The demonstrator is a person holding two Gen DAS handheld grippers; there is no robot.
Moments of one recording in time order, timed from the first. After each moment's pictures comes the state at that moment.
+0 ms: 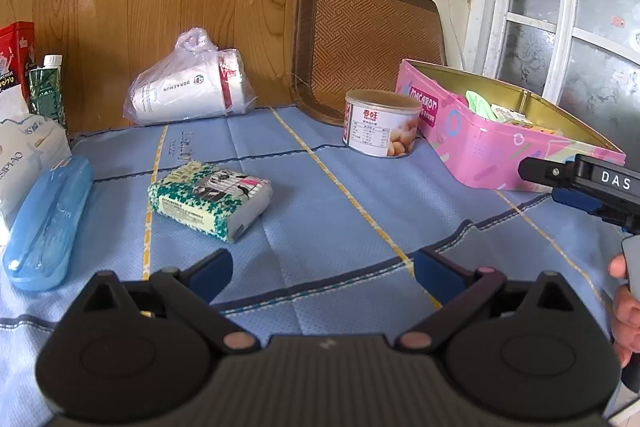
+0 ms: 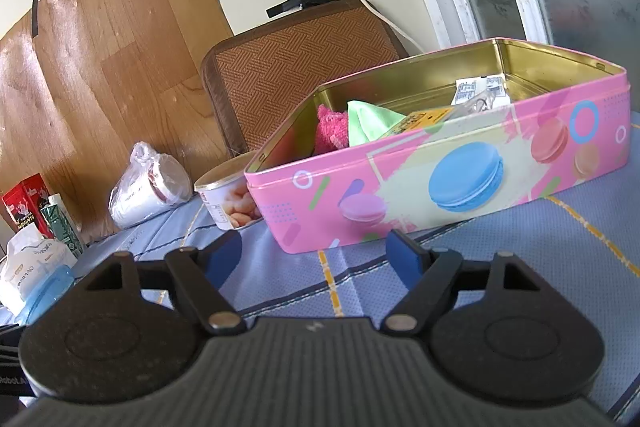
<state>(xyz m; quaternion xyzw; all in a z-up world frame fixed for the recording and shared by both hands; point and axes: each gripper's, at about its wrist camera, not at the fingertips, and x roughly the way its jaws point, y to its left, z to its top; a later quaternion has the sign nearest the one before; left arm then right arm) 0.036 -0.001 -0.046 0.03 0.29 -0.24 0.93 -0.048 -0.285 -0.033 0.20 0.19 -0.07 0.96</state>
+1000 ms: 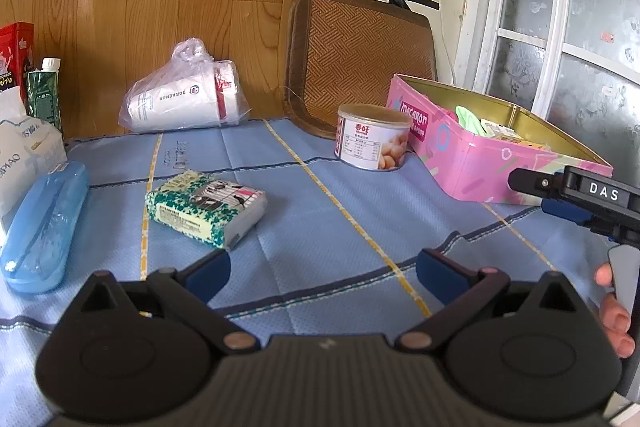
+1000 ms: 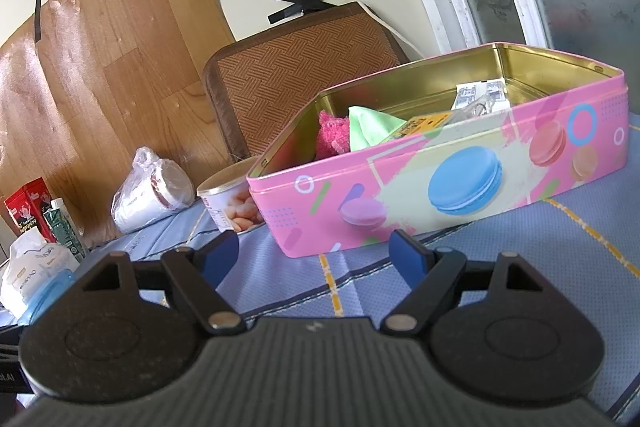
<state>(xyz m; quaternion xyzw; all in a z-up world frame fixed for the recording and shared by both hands) 0.032 0.005 -0.043 0.01 0.27 -0.25 0.93 -0.052 -0.282 -0.032 0.20 0.18 -0.07 0.96</state>
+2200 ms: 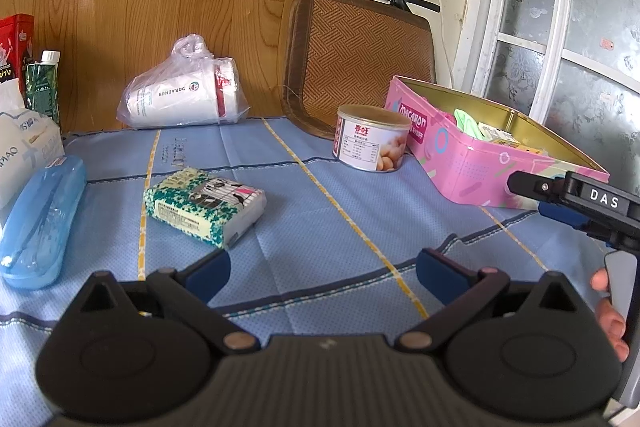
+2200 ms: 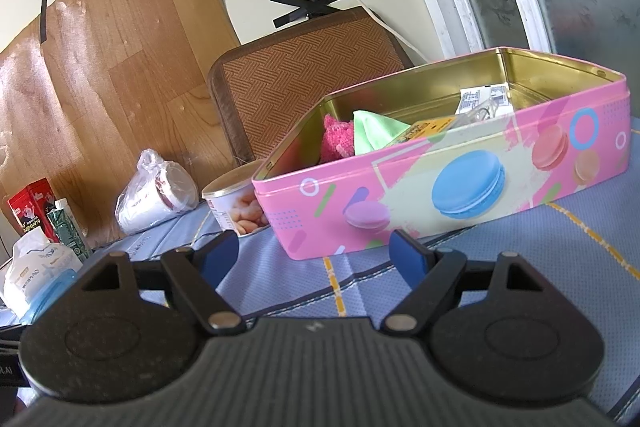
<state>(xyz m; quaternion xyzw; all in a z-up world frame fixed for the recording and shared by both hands) 0.033 0.007 -0.043 0.00 0.28 -0.26 0.93 -0.050 -0.282 -0.030 0.20 0.18 -0.07 0.96</state>
